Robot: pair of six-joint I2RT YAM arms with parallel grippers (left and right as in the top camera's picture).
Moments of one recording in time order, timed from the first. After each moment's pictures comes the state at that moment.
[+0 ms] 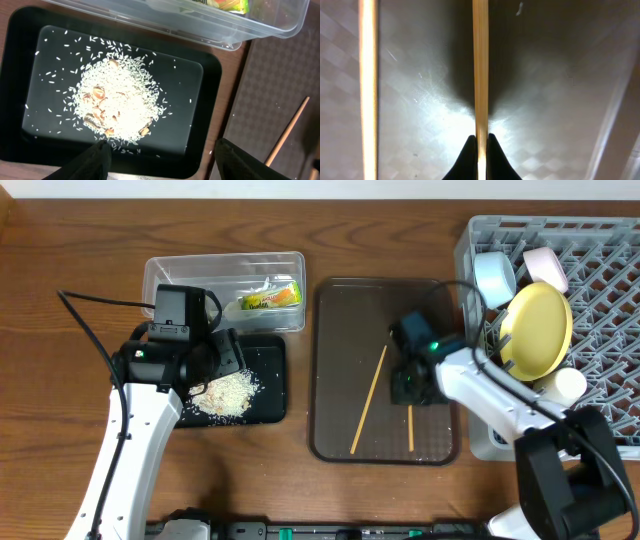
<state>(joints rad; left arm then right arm) -0.09 1.29 1.12 -0.97 0.05 -0.41 0.44 1.71 1.03 -0.81 0.00 0.51</state>
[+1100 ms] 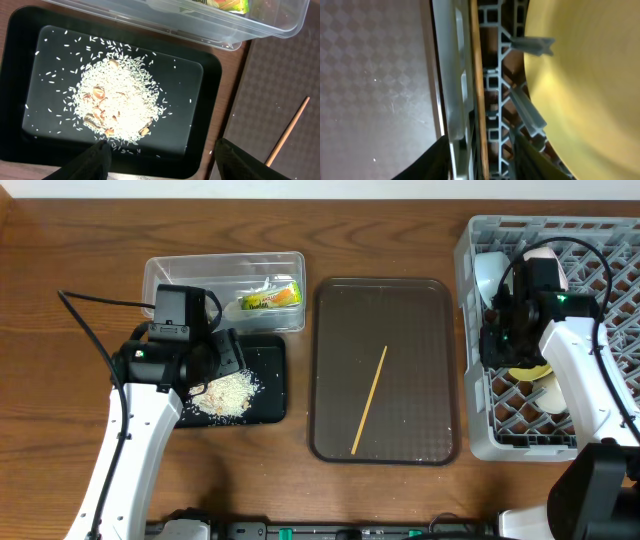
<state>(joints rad) -0.09 1.29 1.12 -0.97 0.05 -0.41 -0.03 1.63 1.27 -1.04 0.02 0.04</state>
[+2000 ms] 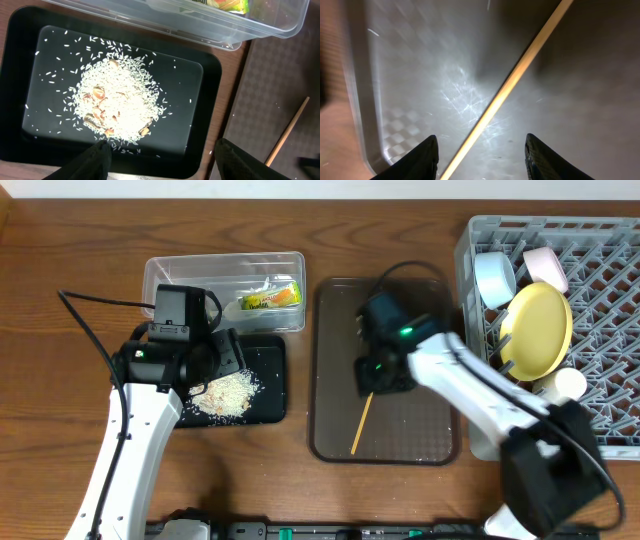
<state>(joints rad) -0.09 1.29 1.12 -0.97 0.05 -0.41 0.59 1.80 1.23 -0.88 -0.13 0.45</state>
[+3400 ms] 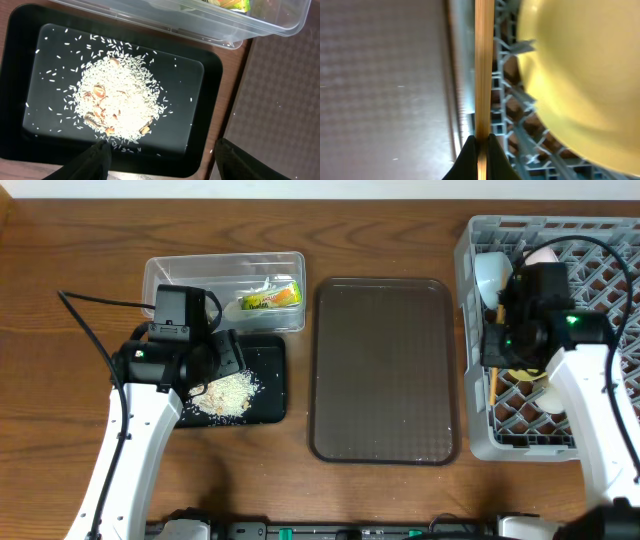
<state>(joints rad) -0.09 1.29 1.12 -0.98 0.05 -0.41 -0.01 1.48 1.24 -1.03 0.02 0.11</state>
